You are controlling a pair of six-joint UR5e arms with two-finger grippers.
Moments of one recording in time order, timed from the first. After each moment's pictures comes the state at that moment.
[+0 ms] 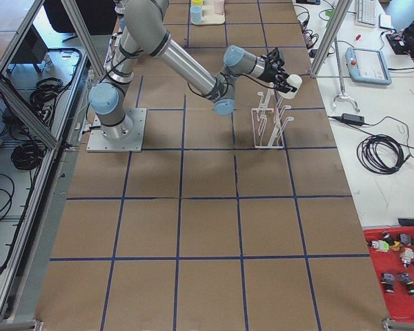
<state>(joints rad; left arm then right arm) -1.36 -1.41 -1.78 -1.46 1.60 0.13 1.46 -1.02 1.82 -3.47 -1.49 -0.08</state>
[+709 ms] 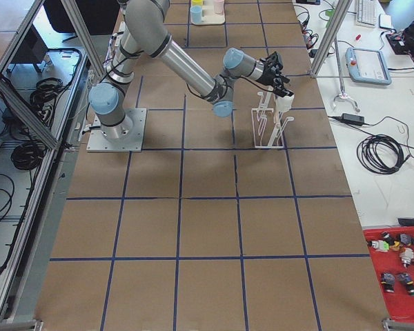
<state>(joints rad) -1.03 -1.27 -2.02 -1.44 1.59 0.53 1.46 -1.02 1.82 -3.45 -1.48 -0.09</state>
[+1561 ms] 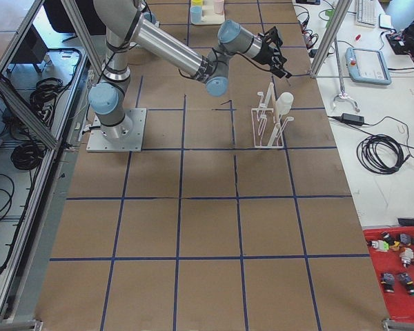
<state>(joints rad) -0.99 -1.38 -2.18 -1.17 1.57 0.63 1.52 -1.34 1.86 -3.12 -1.48 -0.06</state>
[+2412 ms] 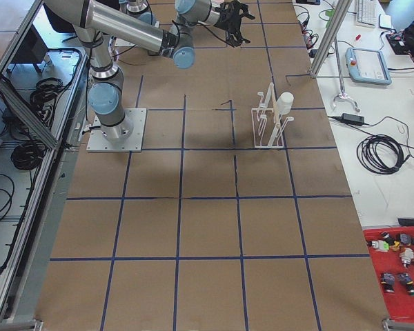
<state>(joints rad) -0.99 -1.47 -2.32 -0.98 1.58 0.65 1.68 -1.56 2.09 -3.19 -1.46 0.89</state>
